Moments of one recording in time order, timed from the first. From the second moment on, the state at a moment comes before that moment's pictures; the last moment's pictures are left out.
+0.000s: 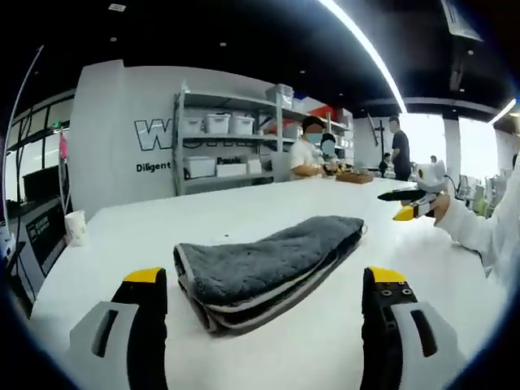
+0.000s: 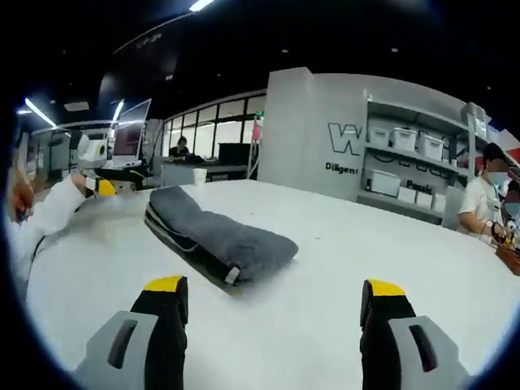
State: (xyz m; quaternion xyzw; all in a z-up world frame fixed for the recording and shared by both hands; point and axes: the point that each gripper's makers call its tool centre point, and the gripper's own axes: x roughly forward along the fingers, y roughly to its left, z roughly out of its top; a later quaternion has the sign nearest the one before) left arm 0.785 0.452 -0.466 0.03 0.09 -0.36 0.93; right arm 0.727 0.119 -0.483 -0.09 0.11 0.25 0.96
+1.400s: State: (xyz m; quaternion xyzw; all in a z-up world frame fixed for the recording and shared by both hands) left arm 0.790 0.469 -0.482 0.05 0.13 -0.34 0.93; right arm 0.839 0.455 -0.468 -0.29 0.05 0.42 0.86
